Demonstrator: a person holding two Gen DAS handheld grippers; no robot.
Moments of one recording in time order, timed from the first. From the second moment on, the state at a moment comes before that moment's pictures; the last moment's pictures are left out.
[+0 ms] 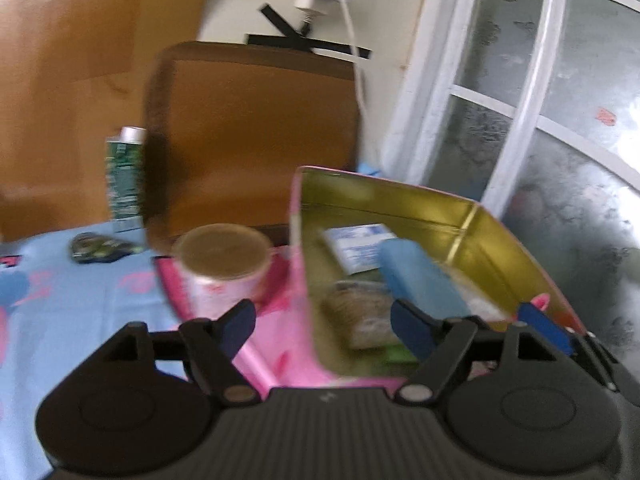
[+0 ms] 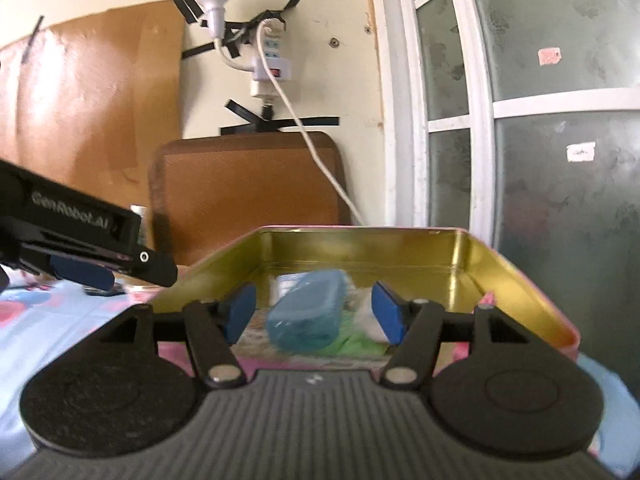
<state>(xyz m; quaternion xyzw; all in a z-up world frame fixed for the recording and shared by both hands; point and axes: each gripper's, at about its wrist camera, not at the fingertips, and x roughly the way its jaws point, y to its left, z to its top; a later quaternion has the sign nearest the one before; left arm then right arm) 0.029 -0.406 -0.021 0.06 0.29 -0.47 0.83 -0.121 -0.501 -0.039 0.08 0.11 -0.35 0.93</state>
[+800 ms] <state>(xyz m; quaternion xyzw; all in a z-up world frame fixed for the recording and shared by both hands) 0.068 -0.250 -0.052 0.06 0.30 -0.31 0.90 -0.073 -0.415 -0.047 0.15 0.18 -0.24 0.94</state>
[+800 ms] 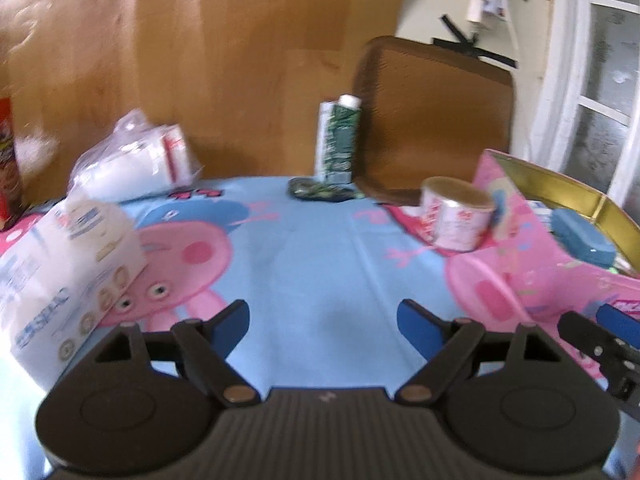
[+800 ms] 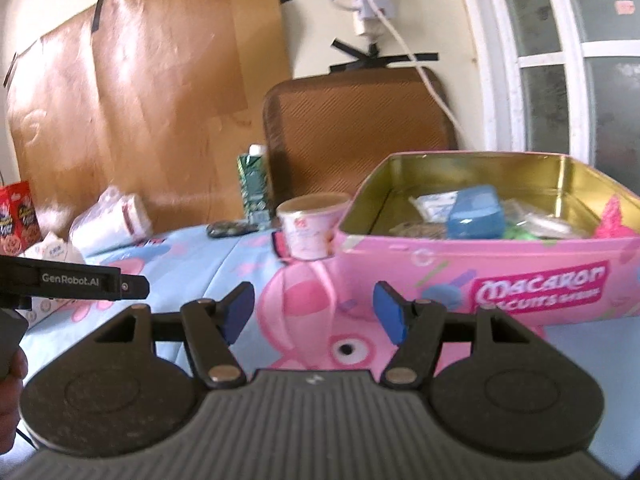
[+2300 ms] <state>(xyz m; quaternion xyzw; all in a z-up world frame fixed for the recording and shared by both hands) 0.045 -0.222 -0.025 0.00 0.23 -0.34 0.91 -0.065 -0.394 -0.039 0.10 0.17 -0.20 0.96</state>
